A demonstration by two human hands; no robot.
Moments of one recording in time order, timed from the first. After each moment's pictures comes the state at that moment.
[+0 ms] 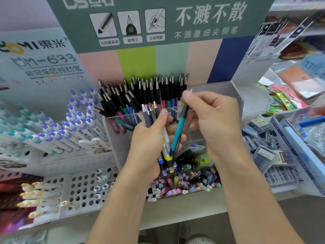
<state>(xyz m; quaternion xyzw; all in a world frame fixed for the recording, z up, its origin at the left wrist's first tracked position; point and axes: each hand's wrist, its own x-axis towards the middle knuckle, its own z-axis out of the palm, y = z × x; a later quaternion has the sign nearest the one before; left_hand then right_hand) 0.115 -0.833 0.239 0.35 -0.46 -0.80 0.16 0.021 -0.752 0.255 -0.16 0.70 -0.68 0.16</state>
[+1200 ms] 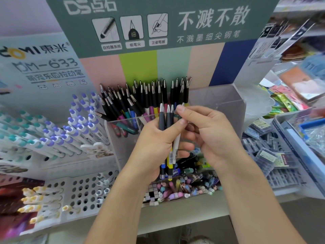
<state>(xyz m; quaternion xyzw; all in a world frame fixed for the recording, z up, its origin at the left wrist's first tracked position) 0.114 -0.839 0.239 0.28 -0.54 -0.79 0.10 0.026 -0.751 0.254 -0.07 0.61 -0.70 0.35</state>
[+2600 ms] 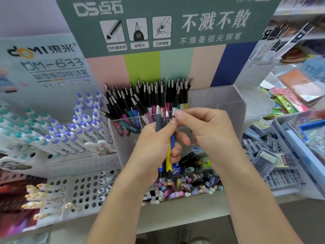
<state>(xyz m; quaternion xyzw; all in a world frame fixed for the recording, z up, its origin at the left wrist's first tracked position) 0.124 -0.838 0.242 0.28 -0.53 -0.80 0.10 0.034 -0.747 0.256 -0.18 0.71 -0.62 0.27</state>
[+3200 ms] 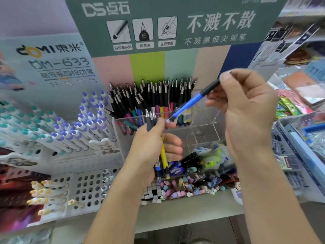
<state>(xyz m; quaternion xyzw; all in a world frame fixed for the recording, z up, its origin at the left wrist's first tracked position) 0.133 -0.846 0.240 0.36 -0.48 -0.79 0.12 0.012 -0.746 0.277 -0.18 0.61 -0.77 0.05</state>
